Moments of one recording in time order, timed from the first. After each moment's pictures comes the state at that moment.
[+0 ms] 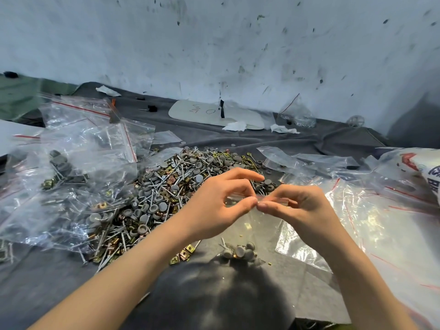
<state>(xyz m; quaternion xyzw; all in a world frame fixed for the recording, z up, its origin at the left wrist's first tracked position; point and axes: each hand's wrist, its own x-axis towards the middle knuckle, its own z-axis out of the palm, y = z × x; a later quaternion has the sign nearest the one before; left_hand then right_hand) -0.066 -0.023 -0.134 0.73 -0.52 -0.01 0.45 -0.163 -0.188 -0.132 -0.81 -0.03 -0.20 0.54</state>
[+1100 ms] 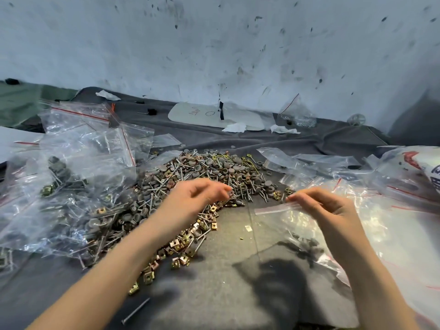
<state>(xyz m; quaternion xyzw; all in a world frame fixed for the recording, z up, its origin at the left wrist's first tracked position) -0.041 0.000 -0.154 0.72 -0.36 -0.16 0.58 -0.179 -0.223 -0.154 -0.75 0.07 -0.30 0.59</state>
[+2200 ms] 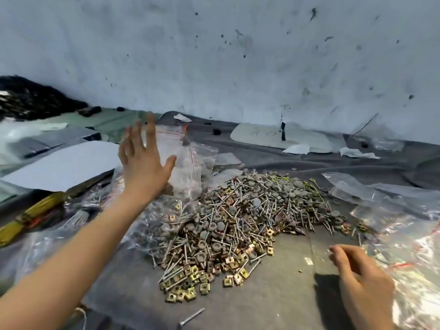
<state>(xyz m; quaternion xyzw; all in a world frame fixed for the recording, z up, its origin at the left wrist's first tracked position) 0.067 0.128 -0.124 0.92 -0.07 0.35 0.17 -0.145 -0.193 -0.230 -0.83 0.16 -0.41 0.34</state>
